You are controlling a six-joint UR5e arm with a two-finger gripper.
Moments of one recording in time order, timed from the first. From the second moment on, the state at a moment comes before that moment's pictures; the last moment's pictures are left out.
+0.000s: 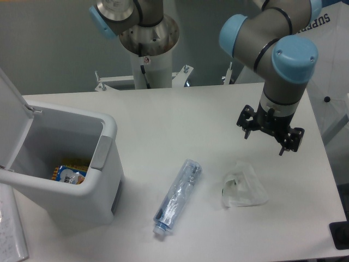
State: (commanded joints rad) arm 2.69 -1.95 -1.42 -1.24 1.56 1.26
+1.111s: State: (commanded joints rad) arm 2.64 -1.95 -1.64 -0.95 1.50 1.17
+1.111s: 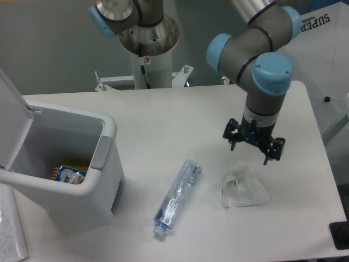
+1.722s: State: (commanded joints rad) arm 2.62 -2.00 -1.70 -0.81 1.51 1.17
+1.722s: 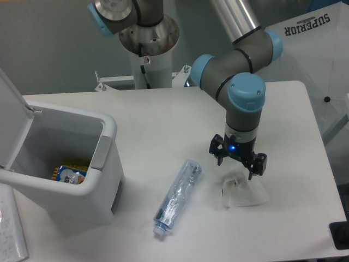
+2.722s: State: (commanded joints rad) arm 2.55 -2.09 -1.69 -0.79 1.66 1.09
